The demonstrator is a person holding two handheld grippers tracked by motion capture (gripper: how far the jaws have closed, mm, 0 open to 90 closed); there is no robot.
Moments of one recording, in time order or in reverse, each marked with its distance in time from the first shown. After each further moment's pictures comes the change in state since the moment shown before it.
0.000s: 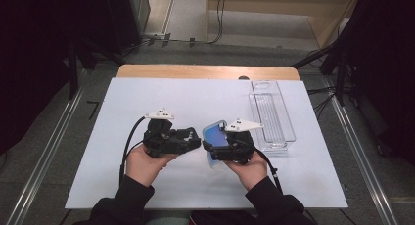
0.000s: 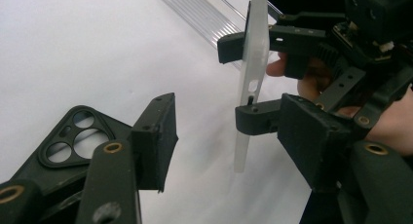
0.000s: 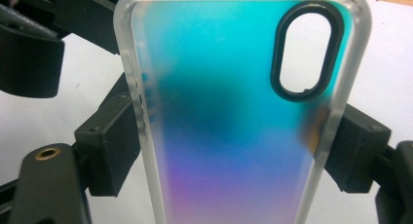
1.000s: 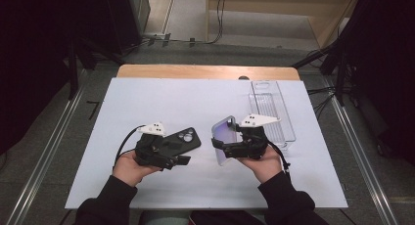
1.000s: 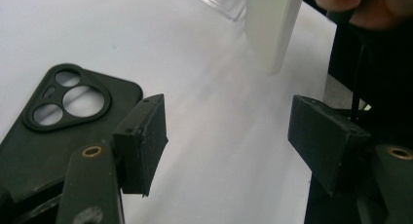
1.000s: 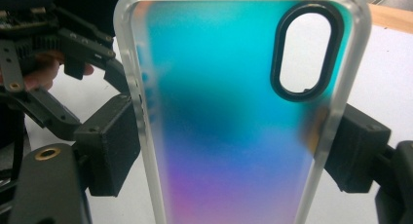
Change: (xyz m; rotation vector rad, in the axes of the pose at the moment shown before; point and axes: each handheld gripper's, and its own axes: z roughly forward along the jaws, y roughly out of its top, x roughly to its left) left arm 0.033 -0.044 0.002 0.091 -0.115 0.152; right arm -0.024 0.008 -0.027 -0.042 0.113 -0.056
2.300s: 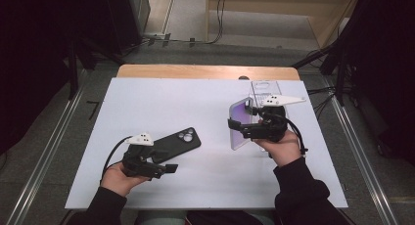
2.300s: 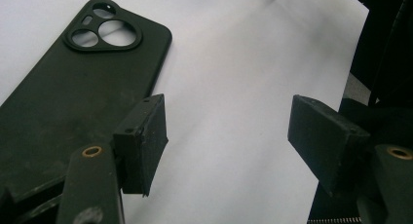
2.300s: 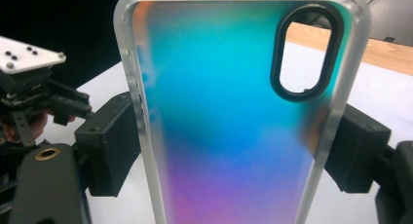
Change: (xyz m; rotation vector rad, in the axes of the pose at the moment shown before) left arm 0.001 -0.035 -0.019 0.006 0.088 -0.091; right arm -0.035 0.036 -0.040 -0.048 -0.012 0.057
